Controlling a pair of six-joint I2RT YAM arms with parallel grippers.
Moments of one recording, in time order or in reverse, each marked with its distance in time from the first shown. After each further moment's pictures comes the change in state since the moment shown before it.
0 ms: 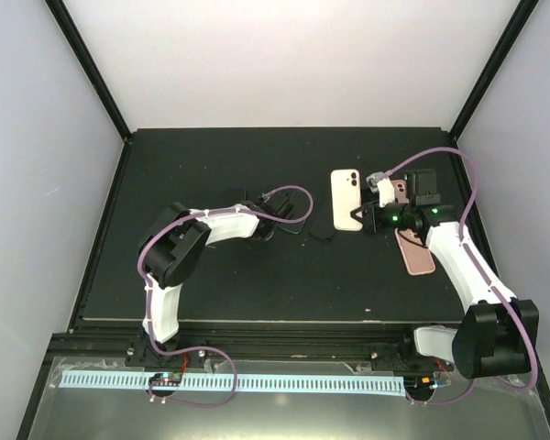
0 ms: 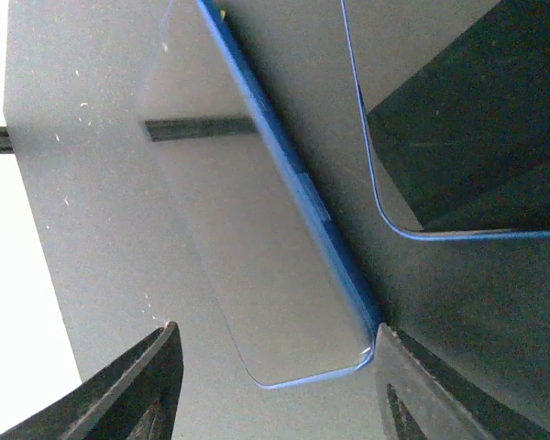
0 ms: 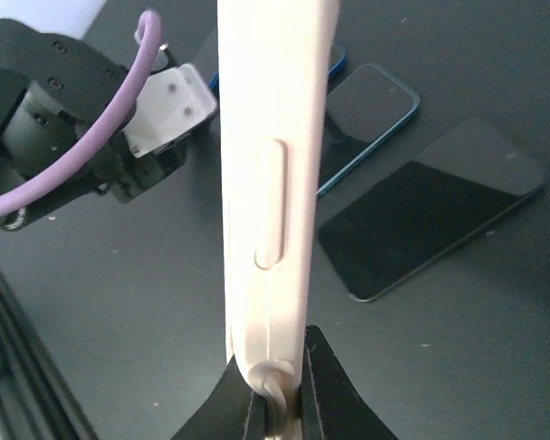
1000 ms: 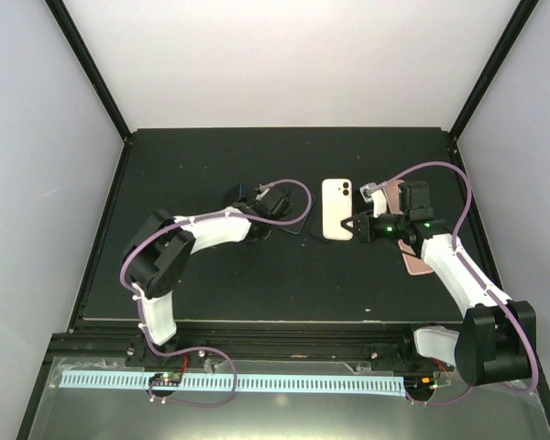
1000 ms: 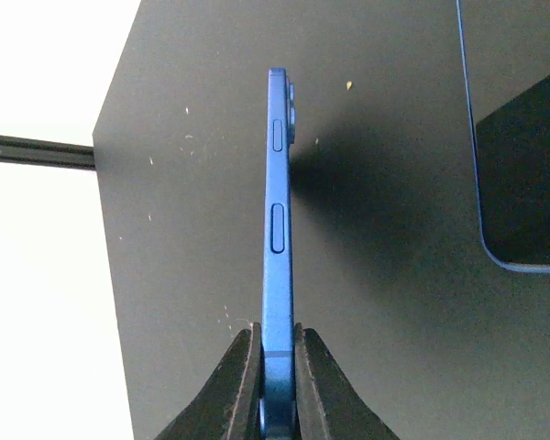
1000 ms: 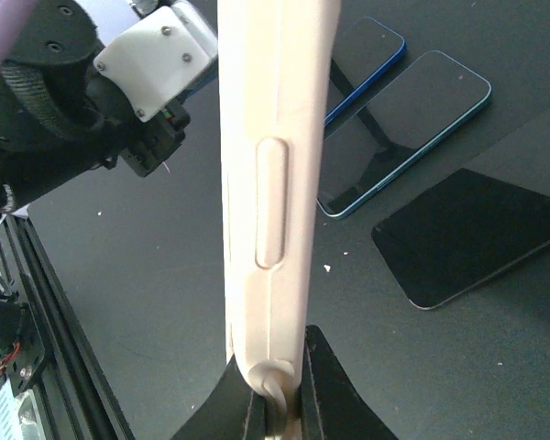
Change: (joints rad) left arm -0.019 -0.143 -0.080 0.103 -0.082 0.023; right arm 0.034 -0.033 -0.125 0.155 -0.092 0.076
